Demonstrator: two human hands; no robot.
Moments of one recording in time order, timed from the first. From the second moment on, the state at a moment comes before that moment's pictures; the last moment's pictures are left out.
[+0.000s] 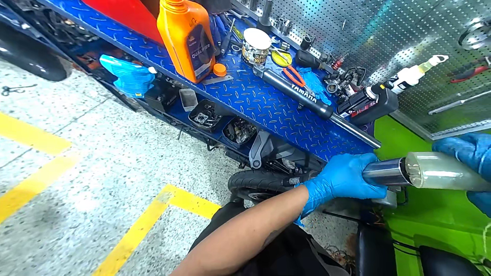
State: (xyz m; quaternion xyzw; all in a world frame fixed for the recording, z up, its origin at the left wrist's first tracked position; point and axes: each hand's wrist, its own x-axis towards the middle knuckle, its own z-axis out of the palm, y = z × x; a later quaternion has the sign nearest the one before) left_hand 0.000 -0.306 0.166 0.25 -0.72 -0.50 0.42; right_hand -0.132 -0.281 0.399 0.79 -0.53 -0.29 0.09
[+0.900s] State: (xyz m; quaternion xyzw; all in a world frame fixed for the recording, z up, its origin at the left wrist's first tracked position) left_hand 0.001 -0.305 0.160 0.27 -0.68 -0.50 0.46; right_hand -0.117 -0.280 0.406 0.85 -0.42 -0.26 0.19
